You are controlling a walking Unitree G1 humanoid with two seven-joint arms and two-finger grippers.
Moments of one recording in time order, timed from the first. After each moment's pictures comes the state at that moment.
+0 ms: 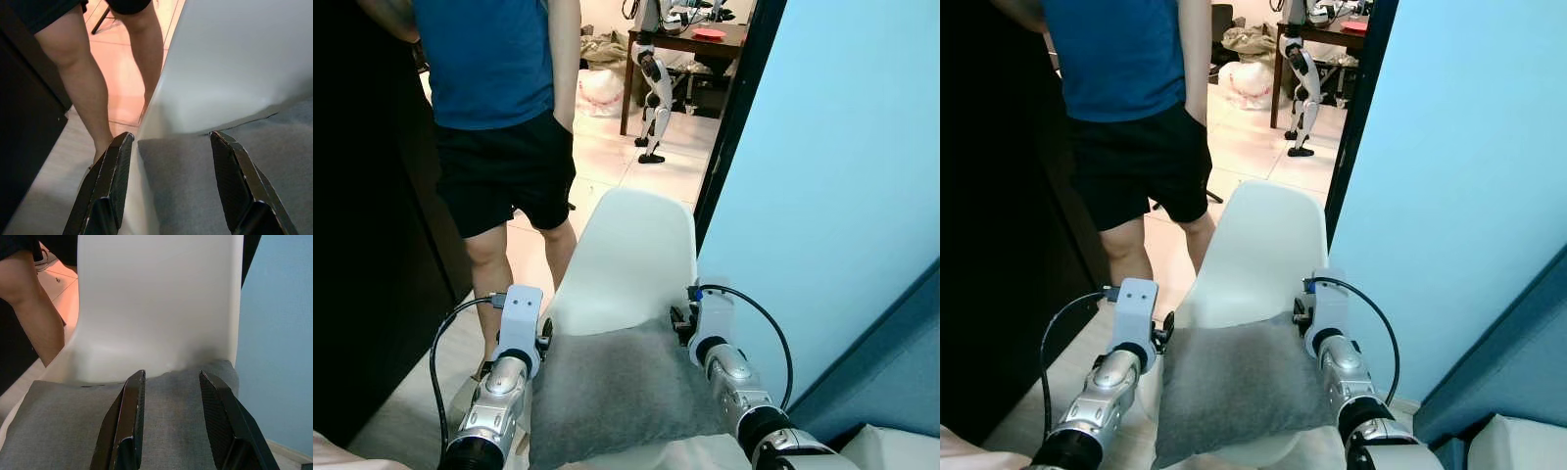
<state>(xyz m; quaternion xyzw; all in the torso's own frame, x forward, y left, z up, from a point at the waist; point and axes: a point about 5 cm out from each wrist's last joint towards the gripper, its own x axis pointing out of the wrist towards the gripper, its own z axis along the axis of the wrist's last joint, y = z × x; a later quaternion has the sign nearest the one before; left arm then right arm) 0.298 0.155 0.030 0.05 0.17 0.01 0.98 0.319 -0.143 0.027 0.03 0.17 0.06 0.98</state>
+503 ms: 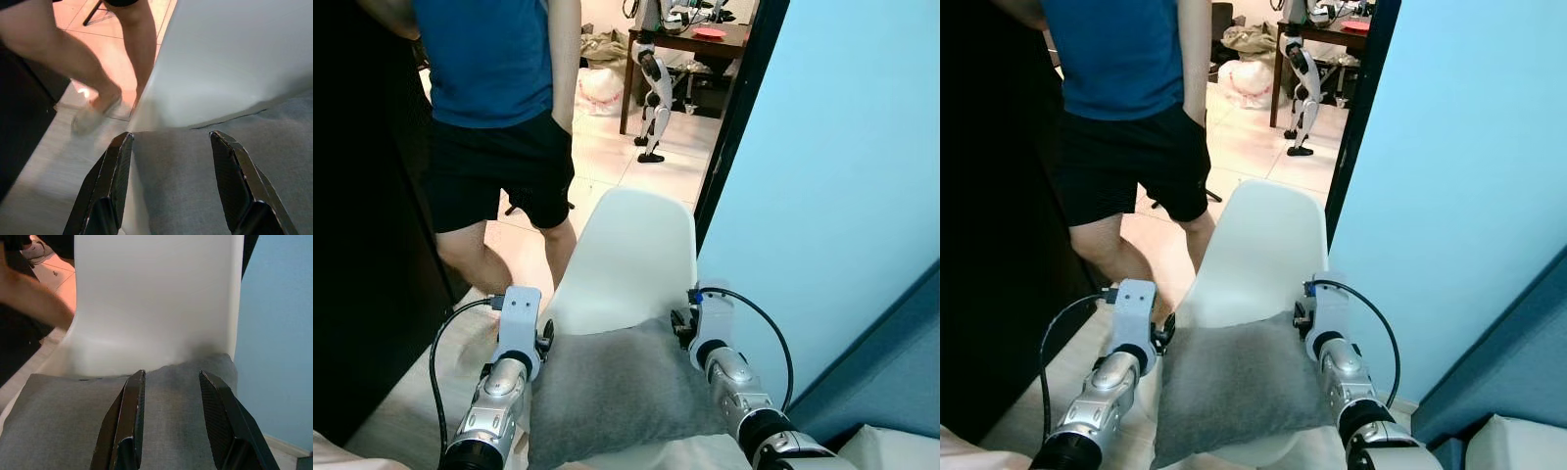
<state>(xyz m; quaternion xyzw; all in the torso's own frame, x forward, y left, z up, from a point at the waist) 0.293 0.154 0.026 0.03 0.18 0.00 0.98 0.316 -0.144 0.024 0.03 0.17 0.06 0.98</state>
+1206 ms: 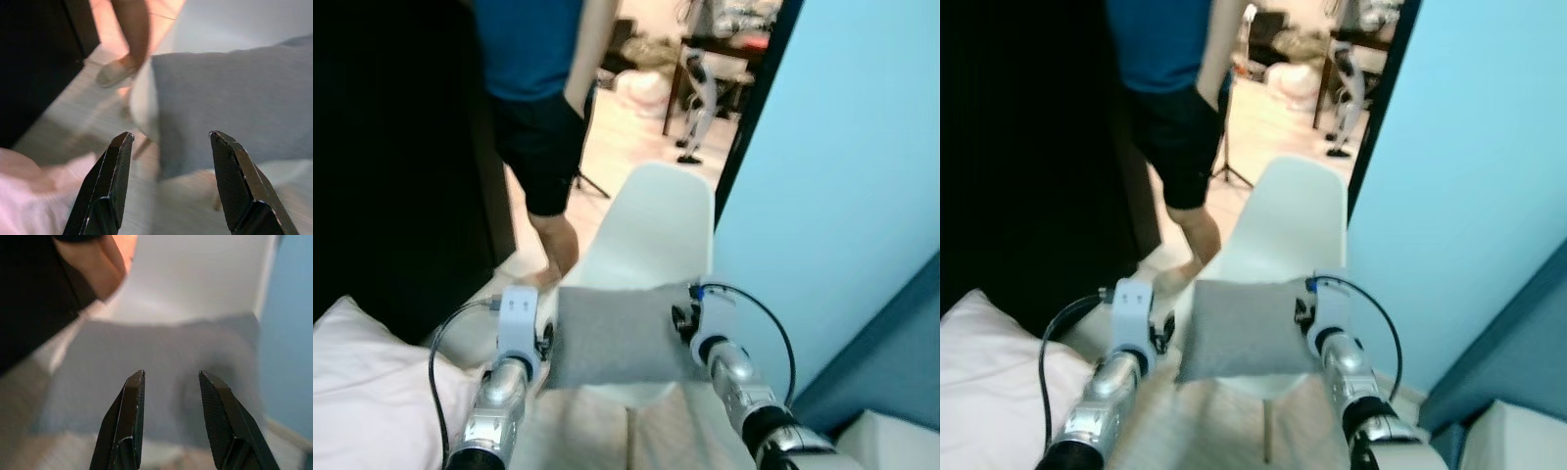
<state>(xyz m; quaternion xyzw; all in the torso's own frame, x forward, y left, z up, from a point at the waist) 0.283 0.156 0.021 0.02 0.18 0.01 0.98 0.316 -0.148 0.024 0.02 0.18 0.07 0.98</state>
